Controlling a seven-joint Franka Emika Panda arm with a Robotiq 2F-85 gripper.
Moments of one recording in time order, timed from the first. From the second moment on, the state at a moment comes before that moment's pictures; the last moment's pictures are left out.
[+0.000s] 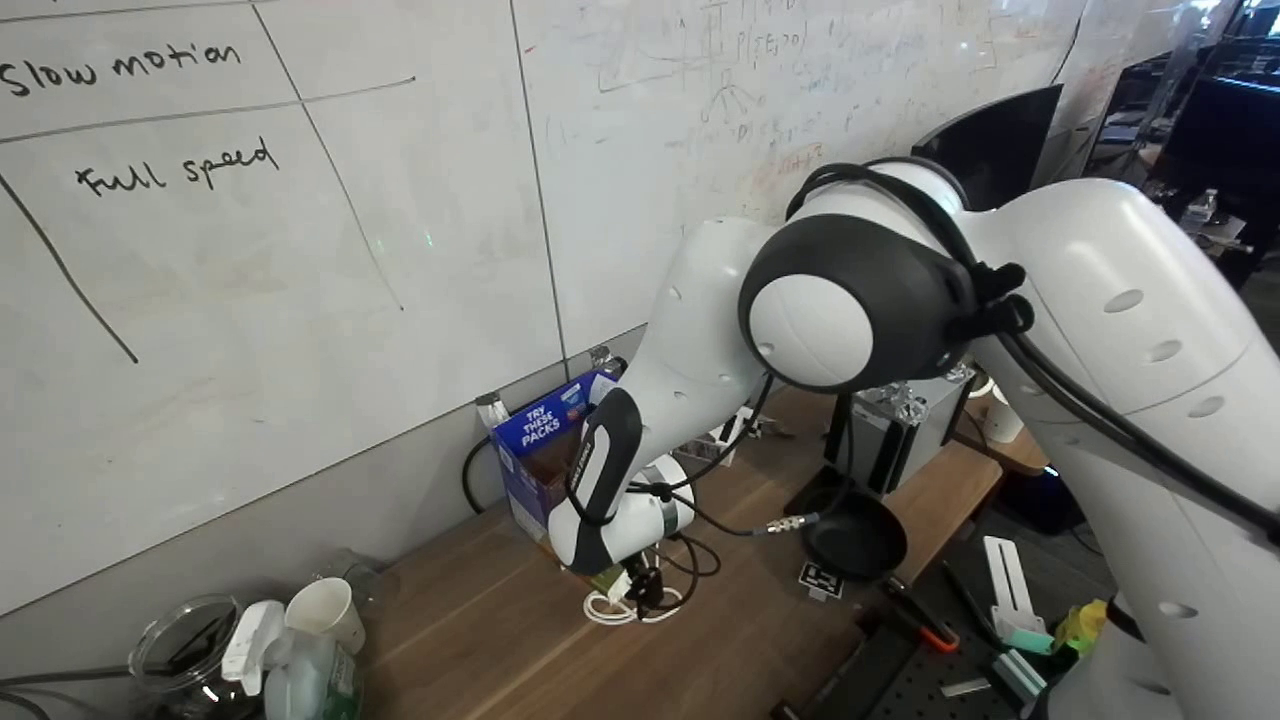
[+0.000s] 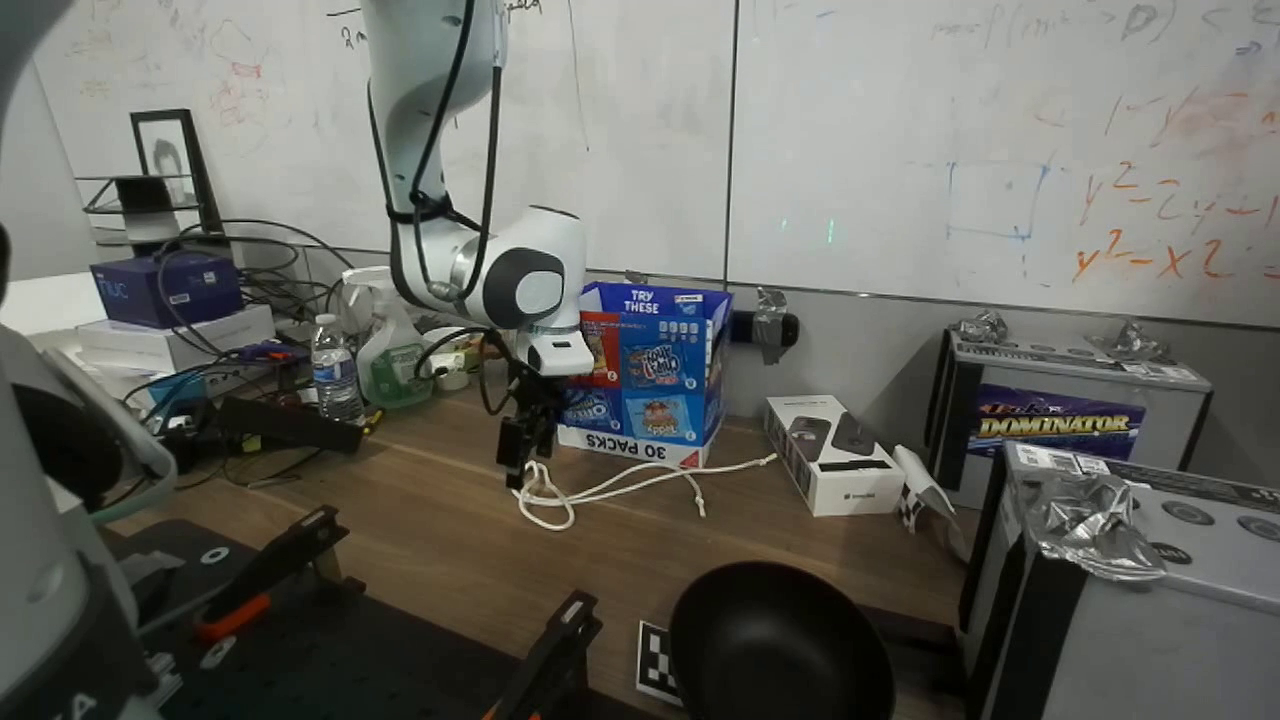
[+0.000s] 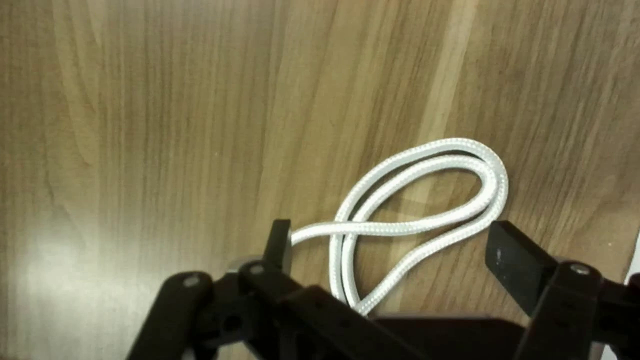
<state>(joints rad) 0.30 0.78 -0.01 -2.09 0.38 2.78 1.28</state>
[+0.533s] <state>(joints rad) 0.35 0.84 -0.06 -2.07 0.35 2.82 1.40</state>
